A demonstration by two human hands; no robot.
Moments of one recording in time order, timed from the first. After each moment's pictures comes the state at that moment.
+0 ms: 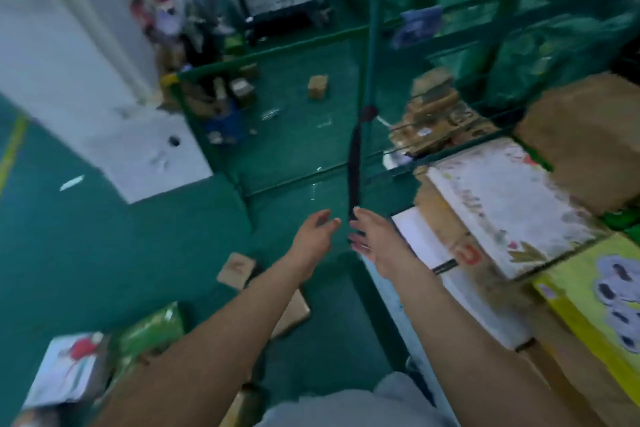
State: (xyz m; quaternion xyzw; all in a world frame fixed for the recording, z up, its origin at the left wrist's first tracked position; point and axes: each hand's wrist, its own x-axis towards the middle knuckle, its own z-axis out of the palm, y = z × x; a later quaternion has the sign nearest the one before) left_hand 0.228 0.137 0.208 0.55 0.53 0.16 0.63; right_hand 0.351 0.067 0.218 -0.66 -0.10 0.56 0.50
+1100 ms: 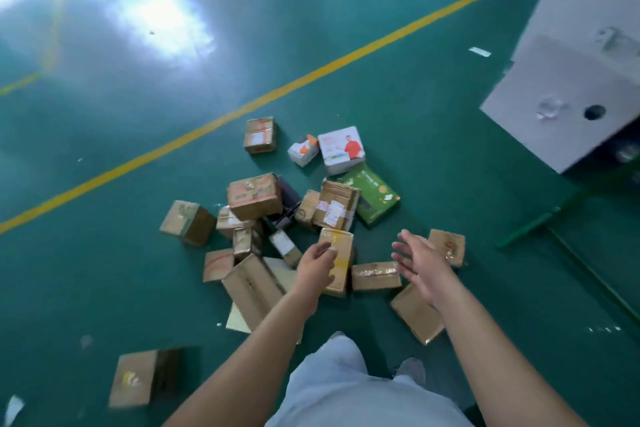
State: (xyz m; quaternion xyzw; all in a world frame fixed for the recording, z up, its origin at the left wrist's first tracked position) left_hand -0.090 0.042 0.148 -0.14 0.75 0.52 0.40; right_hand 0.018 0.221 0.152 -0.50 -0.44 0.75 -0.02
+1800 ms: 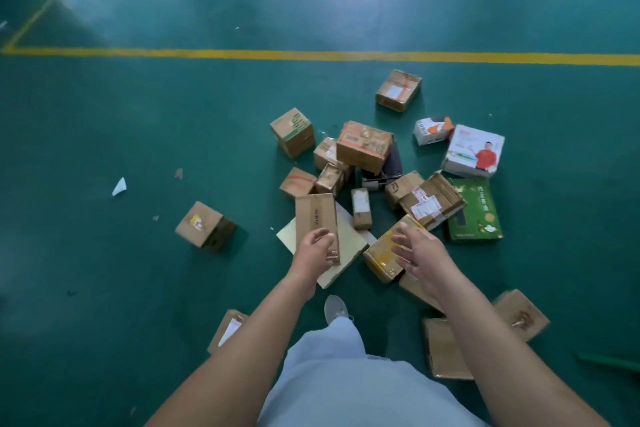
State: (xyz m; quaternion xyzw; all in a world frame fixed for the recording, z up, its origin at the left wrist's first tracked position) left_hand -0.085 -0.144 0.134 -0.35 0.65 0.63 0.22; right_hand -0.104 0.069 0.148 -0.35 -0.59 0.67 -0.28
